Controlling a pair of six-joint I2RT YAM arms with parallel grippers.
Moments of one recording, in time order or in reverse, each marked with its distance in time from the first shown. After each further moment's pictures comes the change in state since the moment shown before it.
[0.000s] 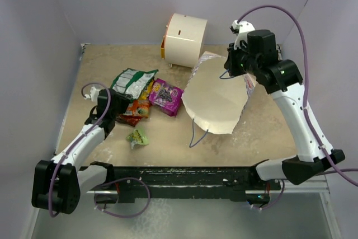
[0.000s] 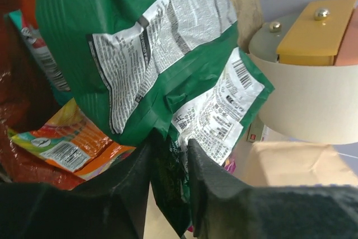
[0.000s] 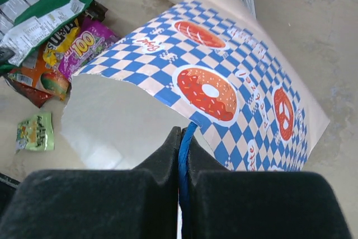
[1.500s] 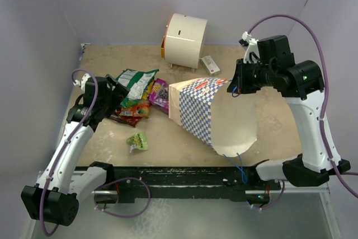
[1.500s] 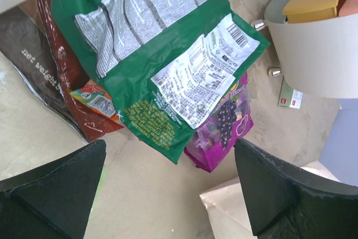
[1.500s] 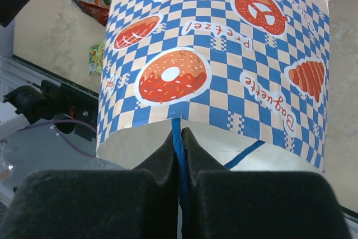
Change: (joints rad) left arm 0.000 -0.111 0.365 -0.644 0.024 0.201; right arm -0.025 0.004 0.233 -0.493 -0.213 0.193
